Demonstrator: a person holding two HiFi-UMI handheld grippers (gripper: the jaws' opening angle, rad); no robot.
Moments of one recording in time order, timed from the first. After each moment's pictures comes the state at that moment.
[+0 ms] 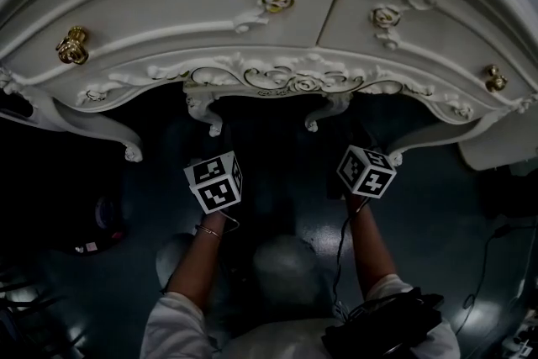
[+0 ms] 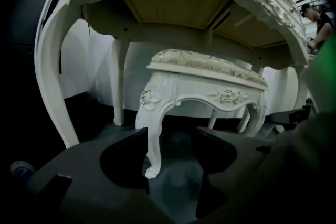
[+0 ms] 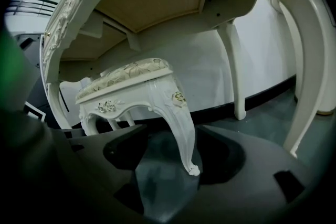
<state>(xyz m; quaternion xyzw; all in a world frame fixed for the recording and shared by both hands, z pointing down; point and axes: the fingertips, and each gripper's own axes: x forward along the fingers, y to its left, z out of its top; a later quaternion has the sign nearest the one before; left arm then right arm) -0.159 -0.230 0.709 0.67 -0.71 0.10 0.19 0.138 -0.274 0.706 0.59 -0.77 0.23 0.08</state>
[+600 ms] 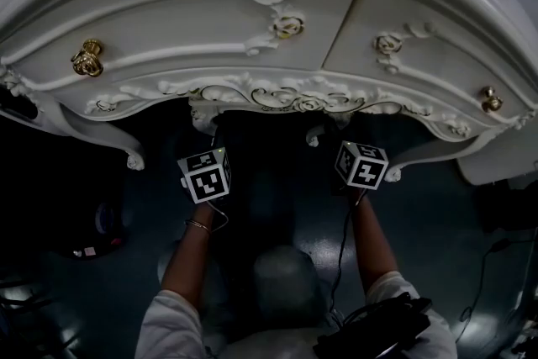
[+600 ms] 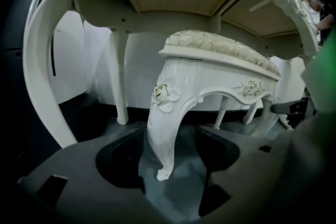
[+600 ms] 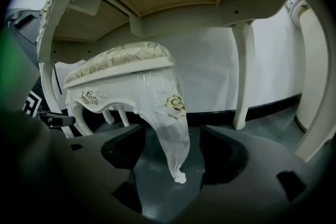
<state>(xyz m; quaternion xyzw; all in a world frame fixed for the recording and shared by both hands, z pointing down) -0.191 -0.256 0.729 0.66 -0.71 0.15 0.20 0.136 -0.315 0.713 0.58 -0.78 0.19 0.15</state>
